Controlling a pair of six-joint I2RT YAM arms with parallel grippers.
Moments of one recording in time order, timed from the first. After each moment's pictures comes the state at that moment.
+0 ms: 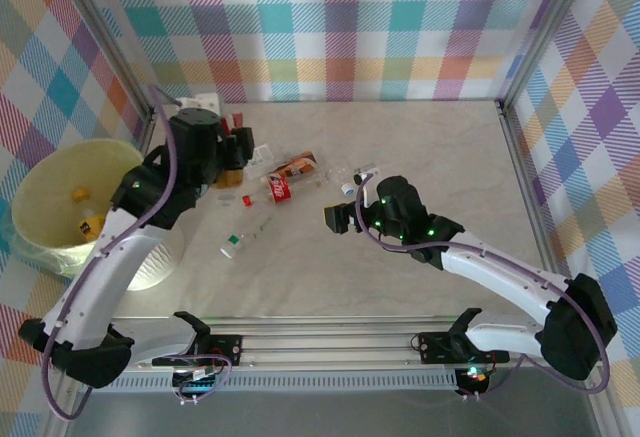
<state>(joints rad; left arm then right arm) -0.53 1.18 1.59 -0.89 -0.45 -0.32 0.77 1.18 0.80 -0.10 -0.04 0.33</state>
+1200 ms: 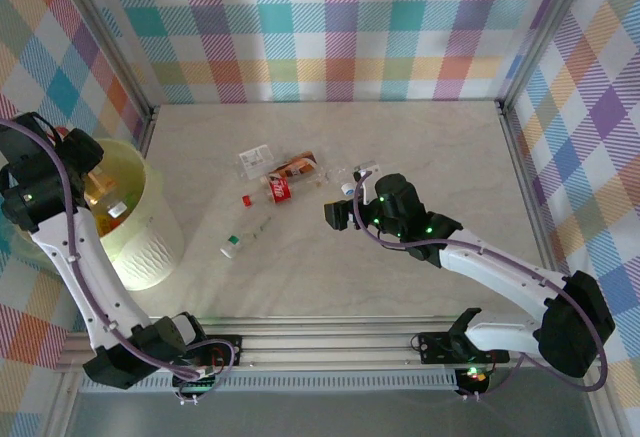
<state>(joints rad) 0.61 1.19 1.63 -1.01 0.06 -0.34 0.77 1.19 0.82 -0.10 0.00 0.33</state>
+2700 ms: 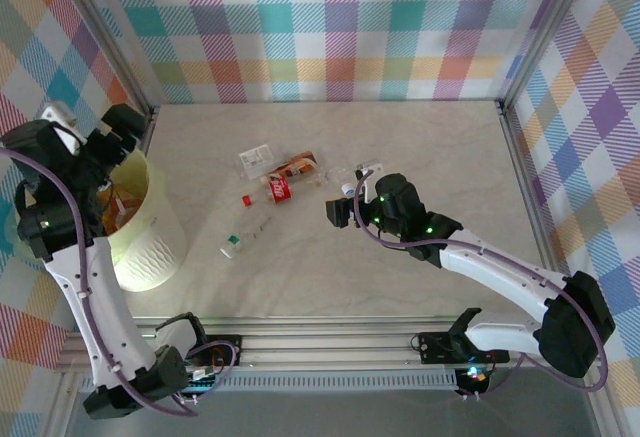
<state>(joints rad) 0.39 1.03 1.57 -0.87 0.37 -0.58 0.77 1.19 0.81 -0.10 0.05 0.34</state>
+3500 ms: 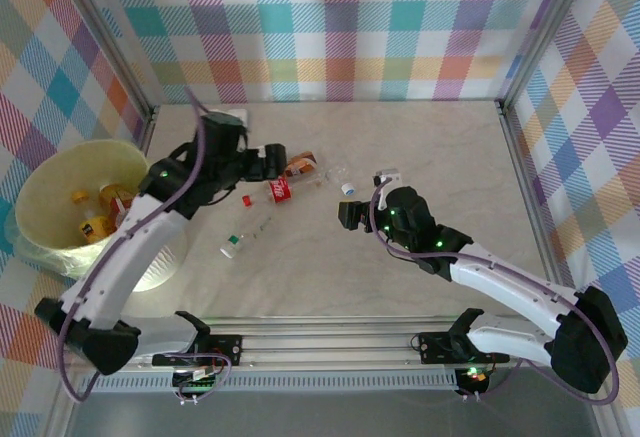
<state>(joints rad) -0.55 1.29 1.49 -0.91 -0.19 -0.42 0.77 1.08 0.69 -0.07 0.16 0.47</state>
